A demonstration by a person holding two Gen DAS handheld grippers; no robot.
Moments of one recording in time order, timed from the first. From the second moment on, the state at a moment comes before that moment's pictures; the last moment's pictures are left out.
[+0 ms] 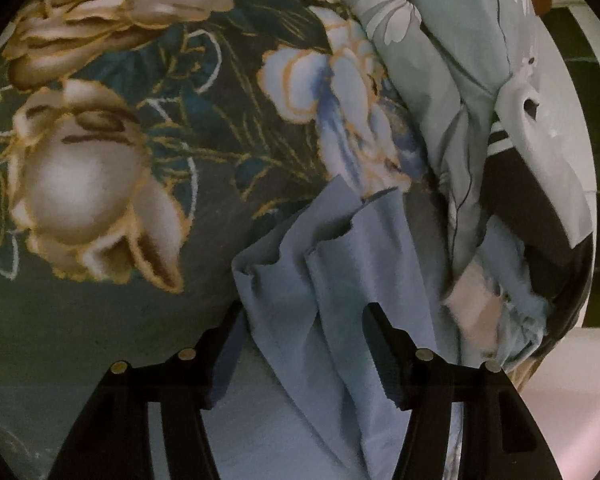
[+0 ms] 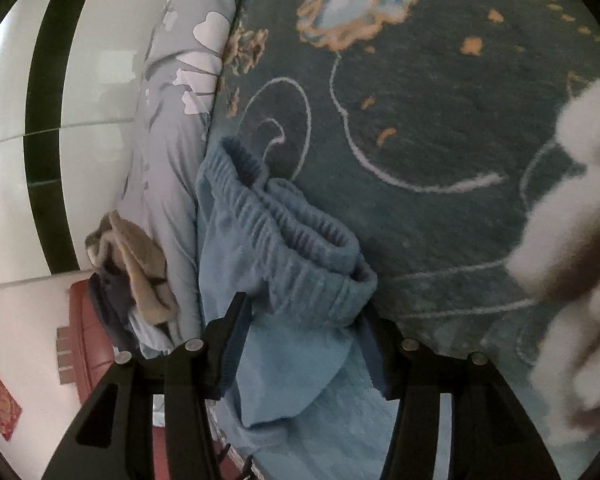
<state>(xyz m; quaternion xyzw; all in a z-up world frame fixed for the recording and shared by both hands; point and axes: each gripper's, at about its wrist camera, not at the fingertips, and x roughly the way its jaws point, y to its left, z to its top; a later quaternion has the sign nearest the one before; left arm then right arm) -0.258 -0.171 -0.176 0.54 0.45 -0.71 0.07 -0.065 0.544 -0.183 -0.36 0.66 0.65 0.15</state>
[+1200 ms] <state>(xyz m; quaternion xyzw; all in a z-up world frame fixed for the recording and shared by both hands) -0.086 -0.213 -0.152 0.50 0.52 -0.70 0.07 0.082 0.558 -0.153 -0.40 0.61 0.66 0.16</state>
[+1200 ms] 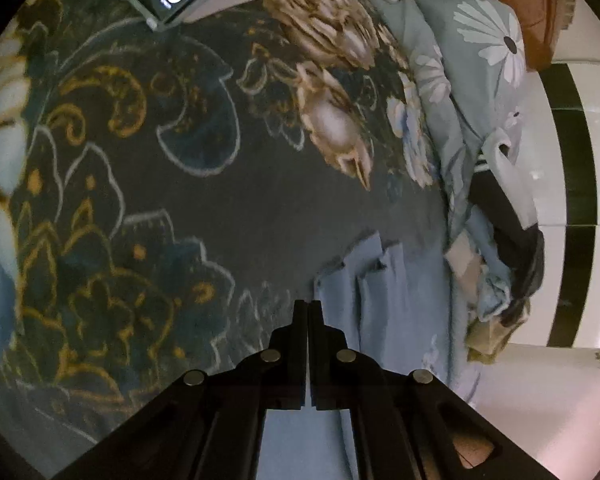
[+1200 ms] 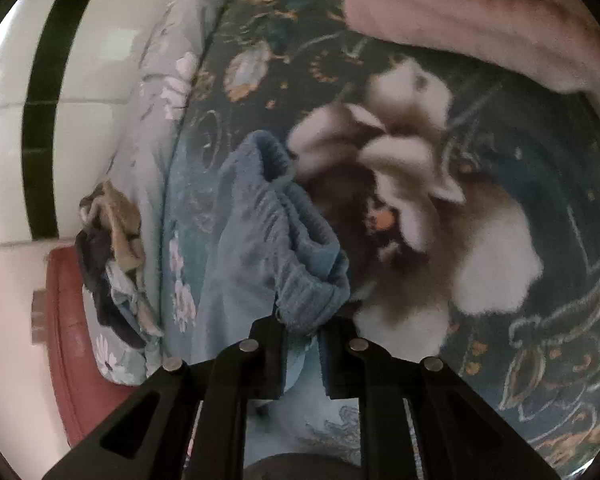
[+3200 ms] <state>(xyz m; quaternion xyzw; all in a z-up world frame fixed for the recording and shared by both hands) -0.174 -0.131 -0.171 0.51 0.46 -0.72 0.01 -0.063 0.366 -0.103 -0.39 0.45 0.80 -0.02</state>
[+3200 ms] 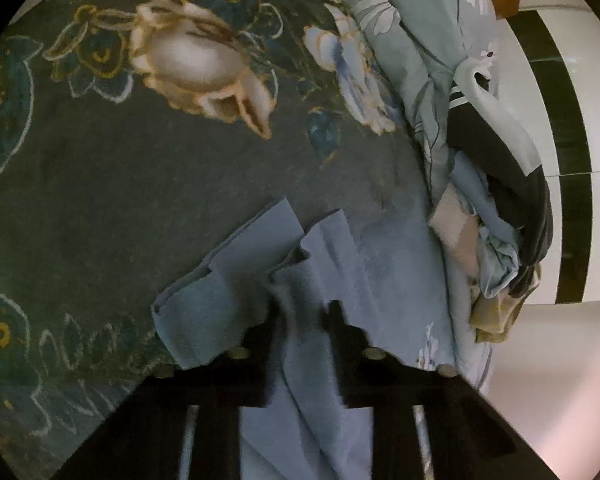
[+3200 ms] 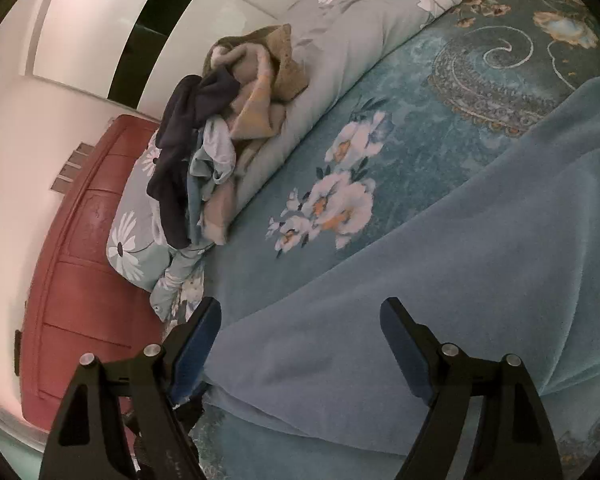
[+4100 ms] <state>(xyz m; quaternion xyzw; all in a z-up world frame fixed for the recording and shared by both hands) -0.157 -0.150 -0.169 0.53 0.38 -0.76 0.04 -0.064 0.362 -0.106 -0.40 0.46 0.79 -0.03</state>
